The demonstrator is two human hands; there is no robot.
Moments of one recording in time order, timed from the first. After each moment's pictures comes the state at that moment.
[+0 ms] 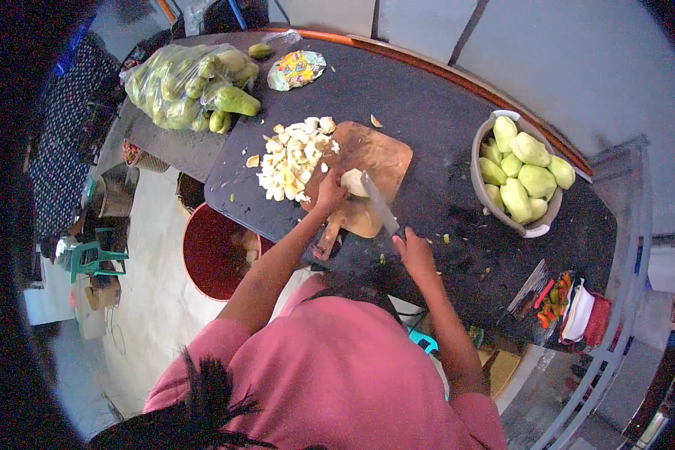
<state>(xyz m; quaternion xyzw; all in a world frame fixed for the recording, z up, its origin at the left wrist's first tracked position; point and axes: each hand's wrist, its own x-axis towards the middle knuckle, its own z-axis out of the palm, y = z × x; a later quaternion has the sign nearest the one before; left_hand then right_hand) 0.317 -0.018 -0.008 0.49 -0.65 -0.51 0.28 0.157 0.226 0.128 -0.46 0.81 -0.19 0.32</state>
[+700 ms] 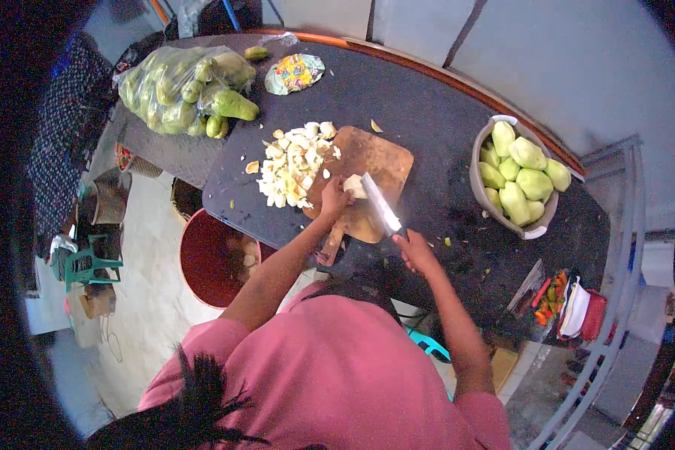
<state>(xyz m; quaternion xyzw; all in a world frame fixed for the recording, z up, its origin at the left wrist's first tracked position) 0.318 -0.008 -0.005 0.47 -0.57 -0.59 0.33 0.154 0.200 0.132 -0.29 0.73 -0.27 0.56</state>
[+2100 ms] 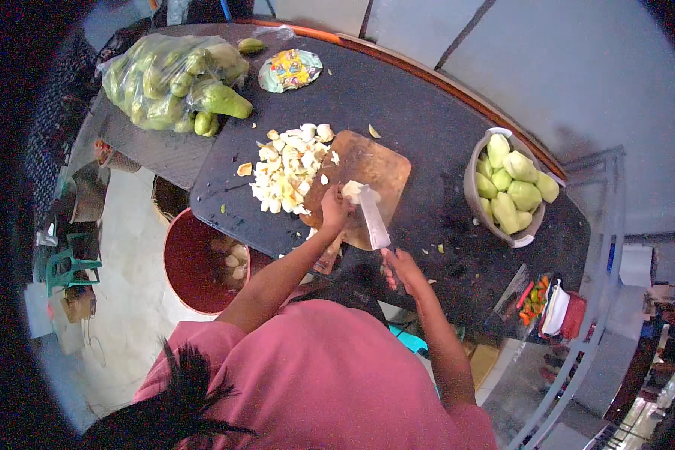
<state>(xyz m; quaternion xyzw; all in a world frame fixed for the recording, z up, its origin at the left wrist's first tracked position) 0.308 -0.001 -0.013 0.49 -0.61 -0.49 0.38 0.199 0.196 0.152 -0.09 0.65 -0.35 0.67</state>
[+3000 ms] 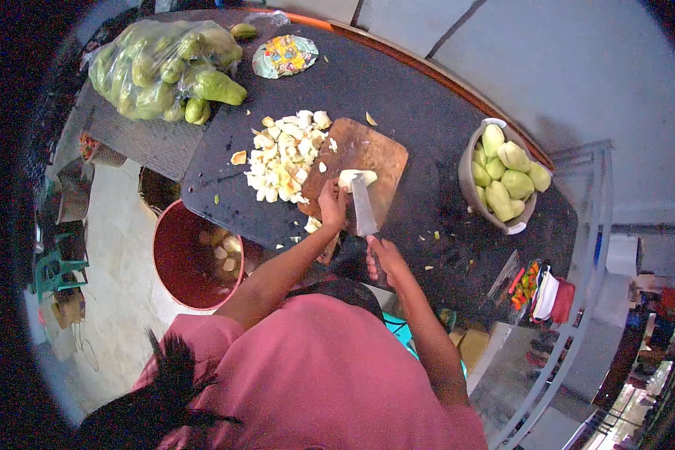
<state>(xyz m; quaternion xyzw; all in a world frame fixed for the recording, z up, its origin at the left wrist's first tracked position) 0.325 0.022 0.036 0.49 -0.54 -0.54 0.42 0.249 0.179 0.160 -0.02 0.65 -0.40 0.65</state>
